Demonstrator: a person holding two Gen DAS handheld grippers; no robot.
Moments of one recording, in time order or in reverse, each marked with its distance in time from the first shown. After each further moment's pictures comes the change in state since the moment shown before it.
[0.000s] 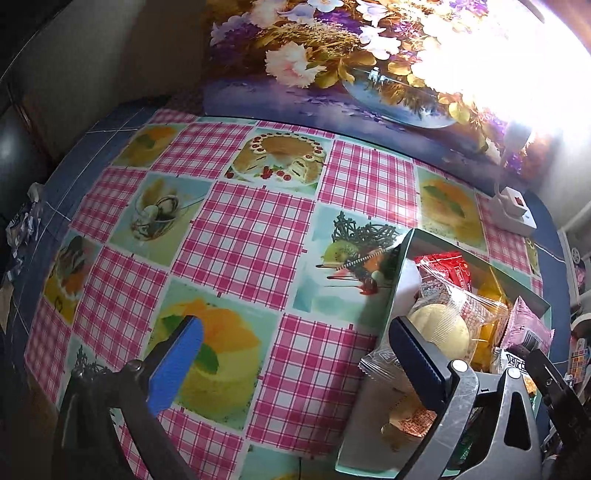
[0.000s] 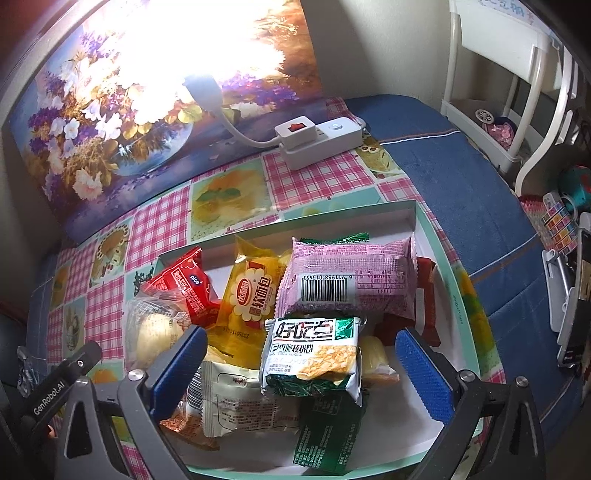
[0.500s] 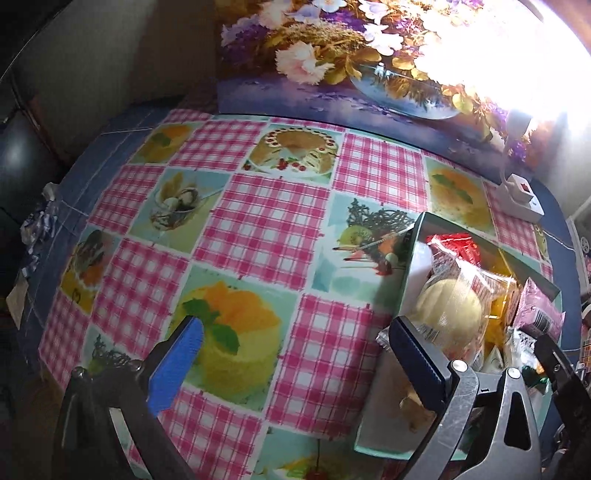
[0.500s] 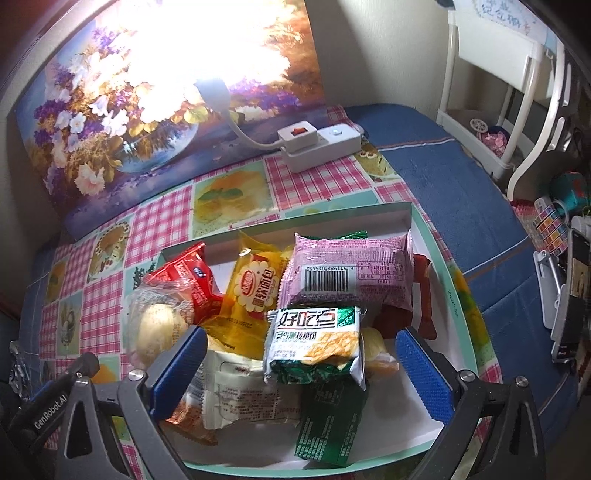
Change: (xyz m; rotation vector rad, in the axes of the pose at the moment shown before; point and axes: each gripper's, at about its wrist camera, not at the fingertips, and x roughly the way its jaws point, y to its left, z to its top) left arm -0.014 0.006 -0.019 0.013 -0.007 0.068; right arm -0.011 0.008 -0.014 -0.023 -0.045 -0.026
